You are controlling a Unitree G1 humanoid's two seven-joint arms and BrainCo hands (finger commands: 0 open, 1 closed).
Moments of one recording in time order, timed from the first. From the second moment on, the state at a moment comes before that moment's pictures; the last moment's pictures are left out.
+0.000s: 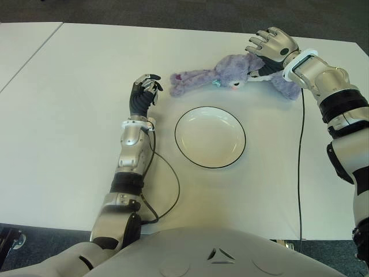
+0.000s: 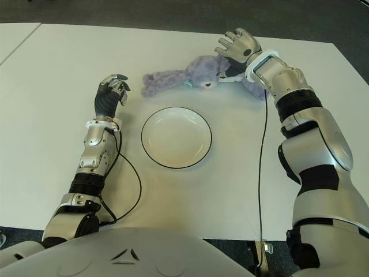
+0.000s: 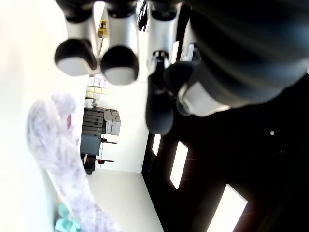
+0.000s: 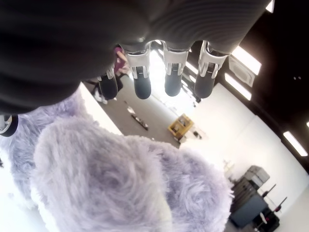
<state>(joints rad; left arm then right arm) -0.26 -0.06 0.09 0.36 -0.16 -0.27 -0.03 -1.12 -0.72 0.73 0.96 -1.31 -0.32 -0.22</state>
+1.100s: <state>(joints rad) -0.24 -0.06 0.11 0.31 -0.18 -0.26 0.00 -1.13 -0.56 0.70 1.31 -1.07 -0.17 -0.14</state>
